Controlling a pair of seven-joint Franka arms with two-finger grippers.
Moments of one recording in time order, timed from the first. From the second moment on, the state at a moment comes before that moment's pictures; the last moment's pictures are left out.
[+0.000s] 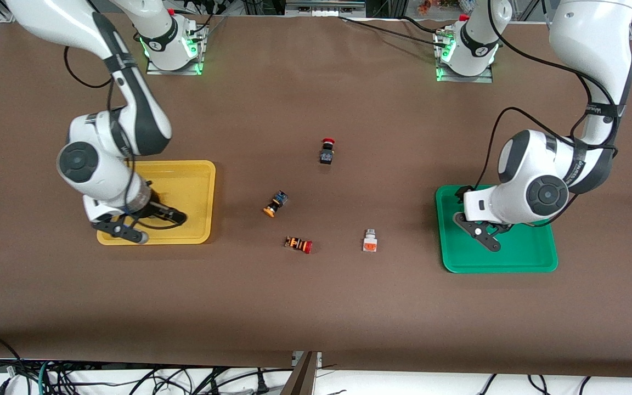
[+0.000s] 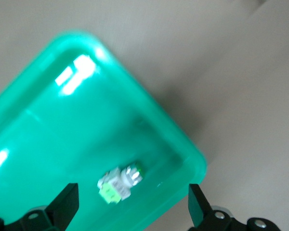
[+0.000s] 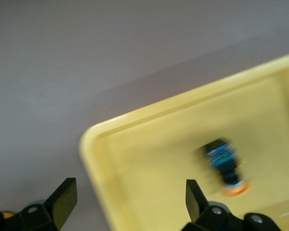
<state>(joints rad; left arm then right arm) 0.01 0.49 -0.24 -1.69 0.12 2.01 0.43 0.16 0.43 0.10 -1.82 -0.06 2.27 0.66</state>
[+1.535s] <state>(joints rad) -0.33 0.83 -0.15 -1.43 0.01 2.34 -0.44 0.49 0.68 0.10 -1.73 -0.06 2.51 1.46</state>
